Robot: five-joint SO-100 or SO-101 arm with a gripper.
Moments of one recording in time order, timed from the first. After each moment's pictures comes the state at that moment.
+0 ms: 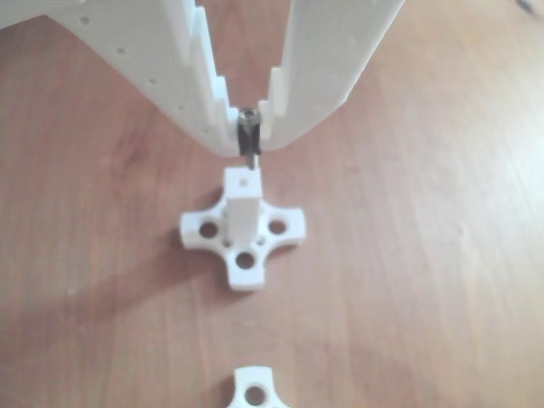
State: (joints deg) arm -8.8 89.7 91.1 75.7 3.5
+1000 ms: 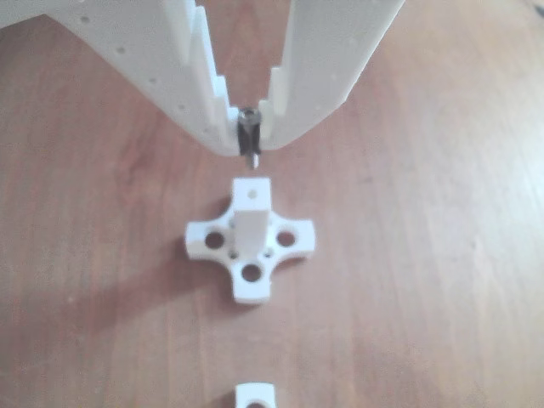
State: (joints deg) arm -10.0 89.7 92.5 73.9 3.5
